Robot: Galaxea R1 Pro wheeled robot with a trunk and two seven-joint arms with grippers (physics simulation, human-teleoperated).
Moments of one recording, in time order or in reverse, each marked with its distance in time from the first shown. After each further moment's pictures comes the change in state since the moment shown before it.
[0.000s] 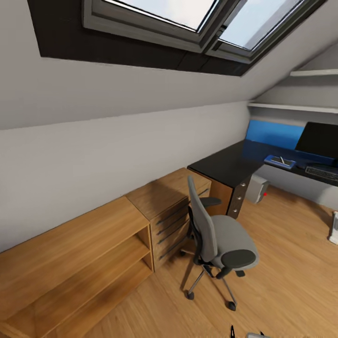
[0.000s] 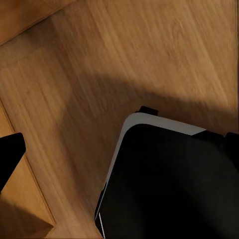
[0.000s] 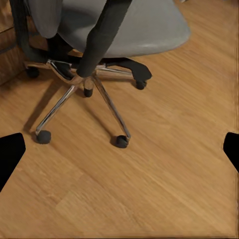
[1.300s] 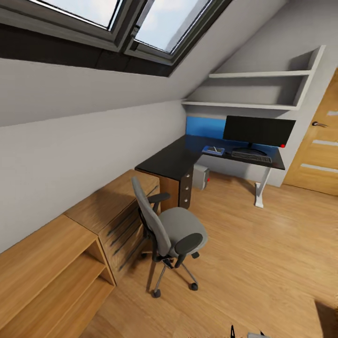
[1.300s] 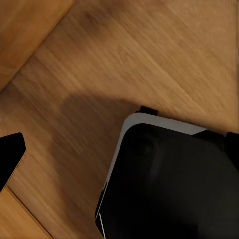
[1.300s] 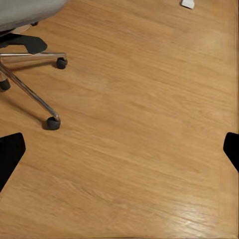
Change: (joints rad) left arm 0.000 0.000 0.000 0.001 -0.001 0.000 0.000; right arm 0.000 -0.001 0.000 0.000 0.000 -0.001 0.000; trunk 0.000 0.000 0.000
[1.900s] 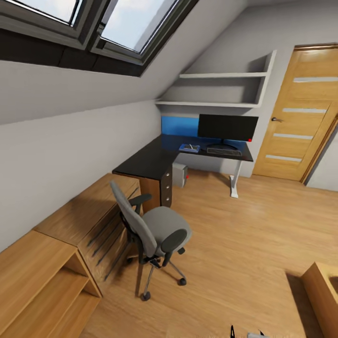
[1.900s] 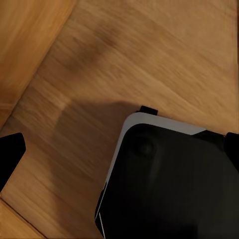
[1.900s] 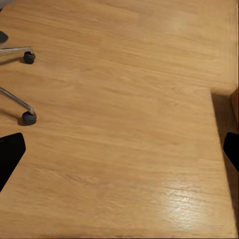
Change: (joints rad) left arm 0.000 0.000 0.000 0.000 0.000 0.000 0.000; right arm 0.000 0.001 0.000 0.000 0.001 0.000 0.000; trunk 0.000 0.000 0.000
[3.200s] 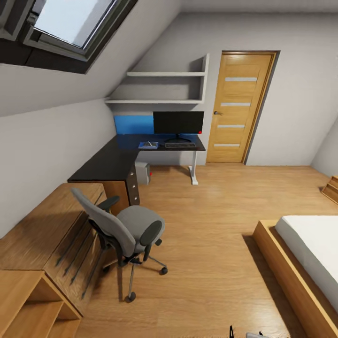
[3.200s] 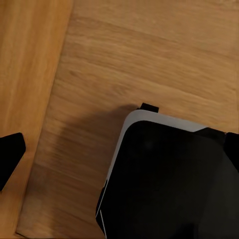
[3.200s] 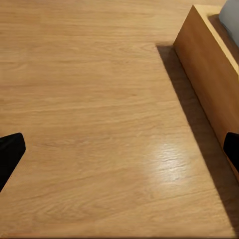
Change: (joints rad) left arm 0.000 0.000 0.000 0.000 0.001 0.001 0.000; right arm 0.000 0.005 0.003 0.001 0.005 0.002 0.000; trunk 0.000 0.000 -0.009
